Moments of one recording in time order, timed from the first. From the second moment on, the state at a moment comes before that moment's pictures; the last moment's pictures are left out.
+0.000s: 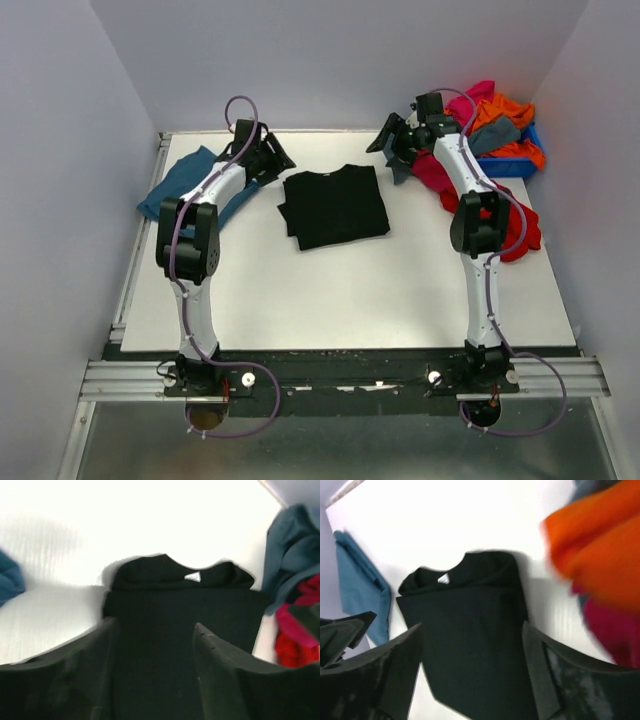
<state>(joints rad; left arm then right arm) -0.19 2.02 1.60 -0.28 0.18 -0.75 0.17 2.43 2.33 -0.73 -0.44 0.61</state>
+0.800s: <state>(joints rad) -0.19 2.18 1.59 -0.10 0.23 -0.70 0.19 2.42 2.08 -0.59 -0.41 0.49</state>
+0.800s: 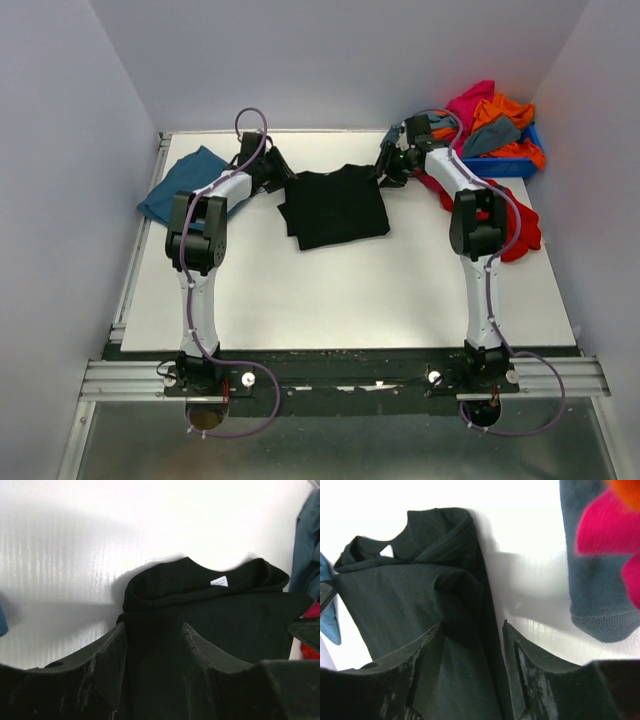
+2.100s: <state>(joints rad) -0.37 1.69 0.90 0.07 0.04 -0.66 0.30 1.74 1.03 -0.31 -0.22 0.60</state>
